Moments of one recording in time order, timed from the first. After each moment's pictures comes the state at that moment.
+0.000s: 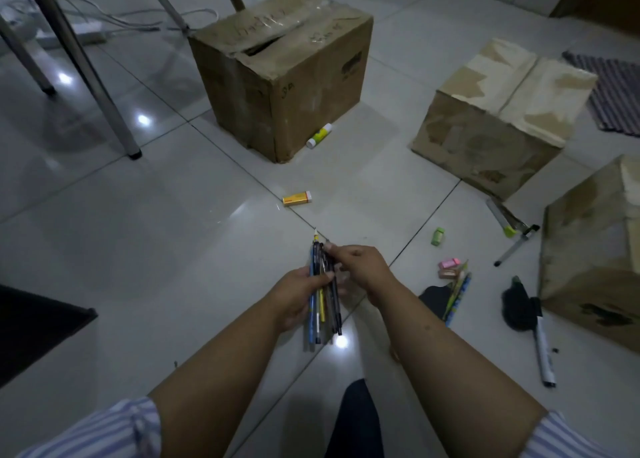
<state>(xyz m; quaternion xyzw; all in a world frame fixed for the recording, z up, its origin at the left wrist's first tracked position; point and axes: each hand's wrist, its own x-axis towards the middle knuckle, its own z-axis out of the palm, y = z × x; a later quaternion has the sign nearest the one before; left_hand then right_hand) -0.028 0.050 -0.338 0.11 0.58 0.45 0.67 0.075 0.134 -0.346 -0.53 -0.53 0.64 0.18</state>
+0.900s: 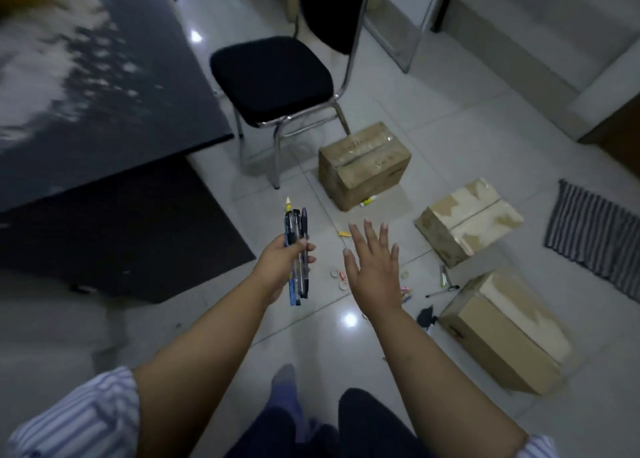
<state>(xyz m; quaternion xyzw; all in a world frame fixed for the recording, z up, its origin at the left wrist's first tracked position) -0.019 -0.119 0.249 0.02 0.68 0.57 0.46 0.115 -0.021 0.221 -0.37 -0.88 0.27 0.08</state>
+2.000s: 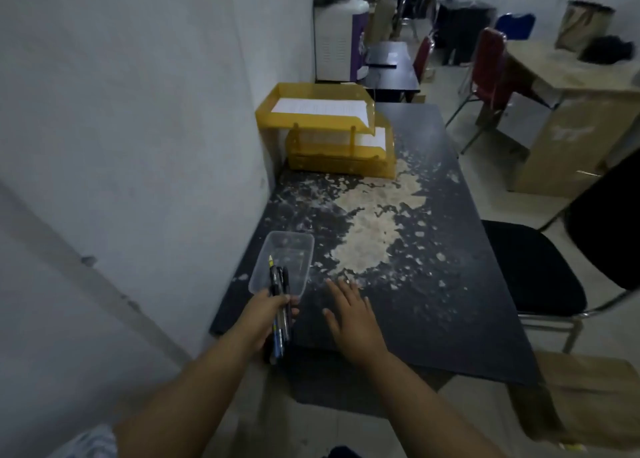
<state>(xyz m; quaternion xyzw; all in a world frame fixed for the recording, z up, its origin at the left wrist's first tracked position) -0.361 -0.449 0.397 -0.19 0.67 0.70 0.19 -0.321 -0.281 0.356 0.02 -0.95 0.30 -0.04</state>
